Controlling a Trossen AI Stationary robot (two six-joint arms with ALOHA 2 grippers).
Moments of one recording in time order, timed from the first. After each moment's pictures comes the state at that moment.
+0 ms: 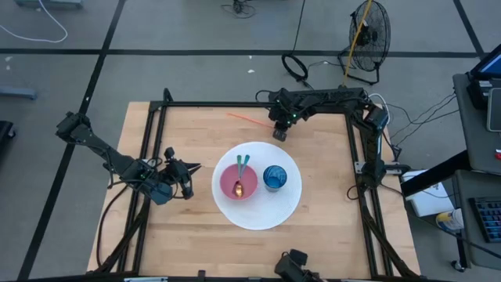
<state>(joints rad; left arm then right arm) -0.58 0.90 0.57 -0.47 -0.97 -0.55 -0.68 2.00 1.23 -0.46 -0.12 -0.34</state>
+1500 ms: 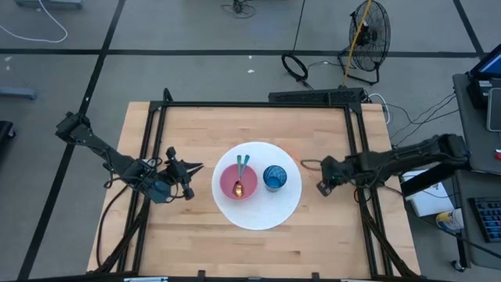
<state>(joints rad) -0.58 0.90 0.57 -0.34 -0.99 -0.40 0.07 0.92 0.35 -0.66 0.03 0.96</state>
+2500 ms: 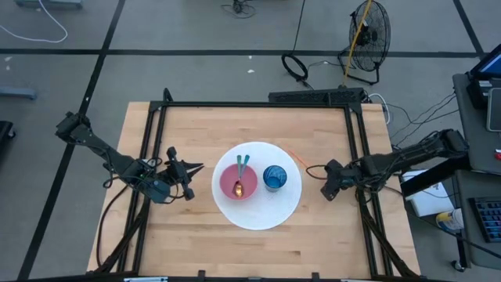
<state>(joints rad) -0.58 0.90 0.57 -0.31 -0.98 -0.34 0.24 0.83 0.35 -0.73 0.06 1.12</state>
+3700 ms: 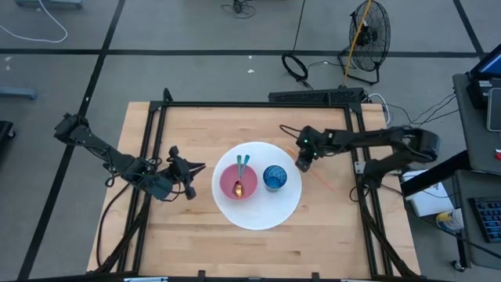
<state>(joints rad) -0.53 0.90 0.57 -0.29 -0.91 -0.37 -0.40 1.40 0.59 -0.31 -0.03 0.26</state>
